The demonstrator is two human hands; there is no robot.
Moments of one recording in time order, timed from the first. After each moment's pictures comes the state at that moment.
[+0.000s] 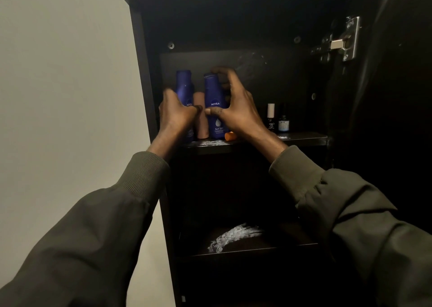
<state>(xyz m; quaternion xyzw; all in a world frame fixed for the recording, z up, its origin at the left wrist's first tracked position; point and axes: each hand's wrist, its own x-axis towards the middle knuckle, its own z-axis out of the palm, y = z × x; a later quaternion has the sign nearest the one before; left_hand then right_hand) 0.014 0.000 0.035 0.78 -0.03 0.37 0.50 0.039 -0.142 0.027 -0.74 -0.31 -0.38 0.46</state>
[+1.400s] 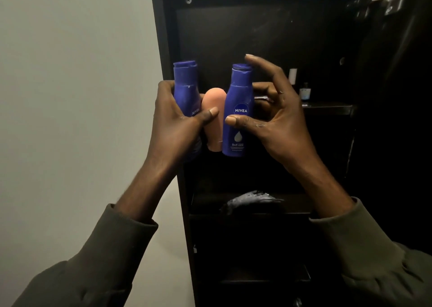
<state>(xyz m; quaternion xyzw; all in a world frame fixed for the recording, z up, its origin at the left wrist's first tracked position) -0.093 0.013 -0.037 0.76 -0.11 0.39 0.50 -0.072 -0.158 -0.044 -0.67 -0.37 -0.31 0.57</state>
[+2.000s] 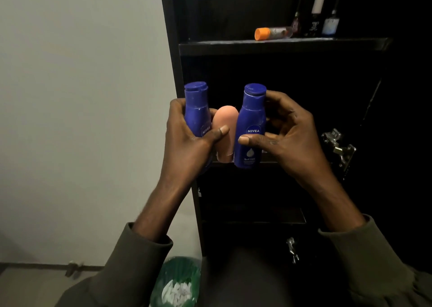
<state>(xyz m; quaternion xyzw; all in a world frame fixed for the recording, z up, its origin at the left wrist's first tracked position) -0.130 0.008 -0.146 0.77 -0.07 0.30 0.56 -0.103 -0.168 -0.150 -0.72 -0.29 -0.17 0.61</state>
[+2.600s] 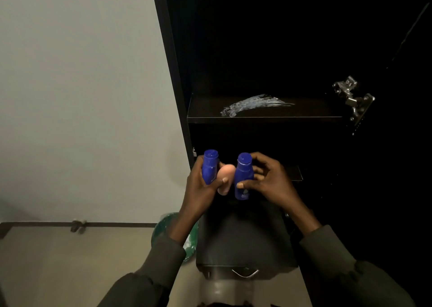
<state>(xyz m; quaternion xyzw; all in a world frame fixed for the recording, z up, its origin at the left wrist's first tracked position) -0.119 0.013 -0.371 0.77 -0.04 0.11 0.62 -0.093 -0.181 -0.358 -0.78 -0.13 0.04 0.61</state>
